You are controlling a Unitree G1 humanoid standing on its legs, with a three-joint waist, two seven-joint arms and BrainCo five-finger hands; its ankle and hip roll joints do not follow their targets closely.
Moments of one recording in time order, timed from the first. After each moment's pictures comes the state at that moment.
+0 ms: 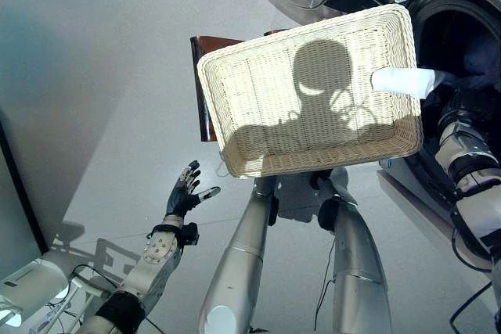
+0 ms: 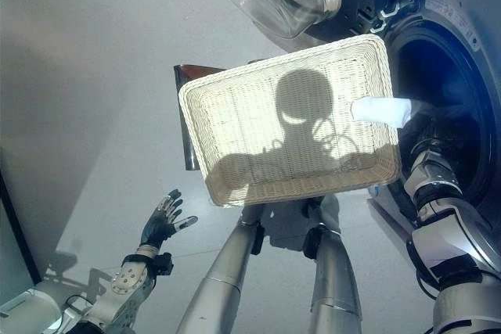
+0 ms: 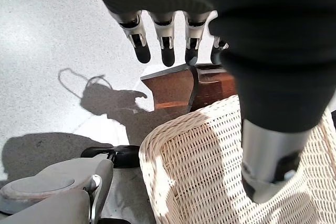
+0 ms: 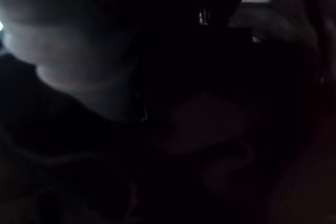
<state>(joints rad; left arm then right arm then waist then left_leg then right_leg) -0.13 0.52 -0.45 0.38 -0.56 -0.36 0.24 -1.07 -0.77 0.47 1.25 -0.38 0.29 -0.41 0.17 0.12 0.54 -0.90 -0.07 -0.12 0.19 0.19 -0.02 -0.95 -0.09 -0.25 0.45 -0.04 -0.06</state>
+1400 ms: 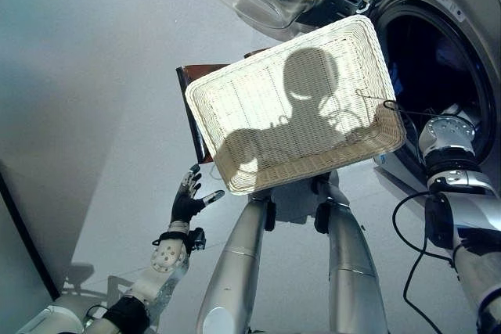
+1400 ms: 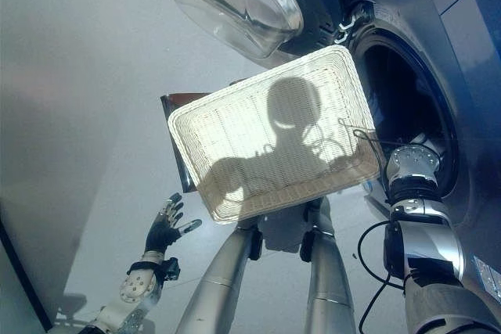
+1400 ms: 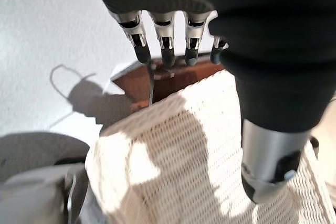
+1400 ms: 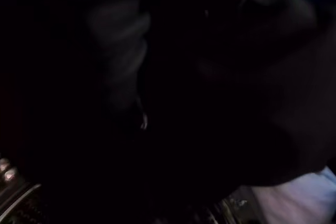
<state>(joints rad) -0.14 0.56 -0.57 0.37 -0.58 -0.42 0.40 -1.04 -0.59 -0.20 1.02 1.75 -0.70 -0.67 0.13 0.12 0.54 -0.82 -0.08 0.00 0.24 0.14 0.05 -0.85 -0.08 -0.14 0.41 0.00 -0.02</state>
